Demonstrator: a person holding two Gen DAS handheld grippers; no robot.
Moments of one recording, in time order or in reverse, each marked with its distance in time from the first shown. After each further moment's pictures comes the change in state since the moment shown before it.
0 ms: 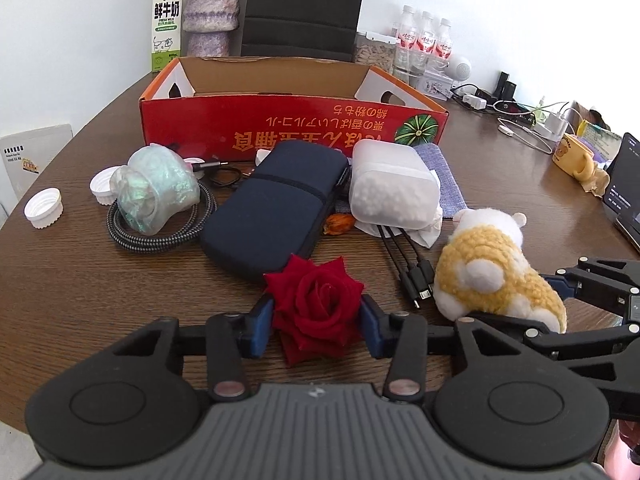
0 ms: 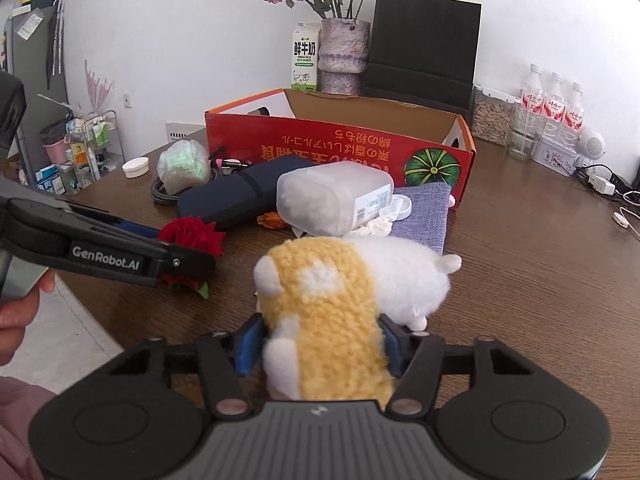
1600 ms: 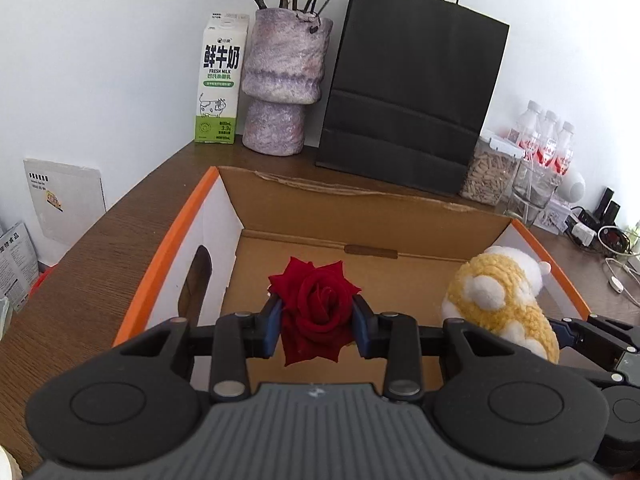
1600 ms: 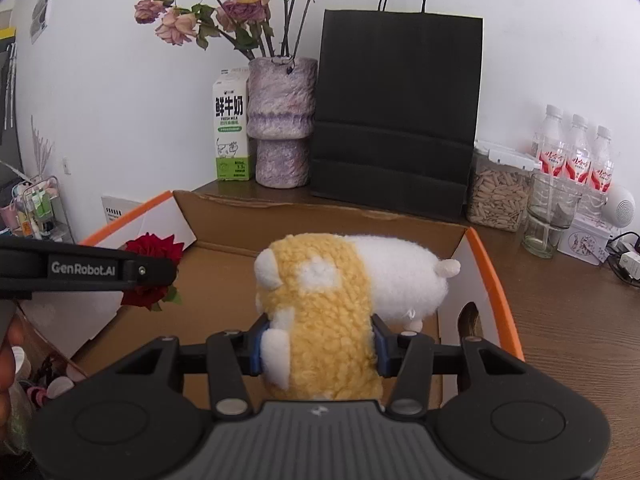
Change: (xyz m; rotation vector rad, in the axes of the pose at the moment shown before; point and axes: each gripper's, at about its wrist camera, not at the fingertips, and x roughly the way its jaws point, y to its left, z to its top) left arm 0.145 0.076 0.183 -0.159 -0.155 0.152; right arm 0.210 -0.054 0.179 0.069 -0.125 -0.089
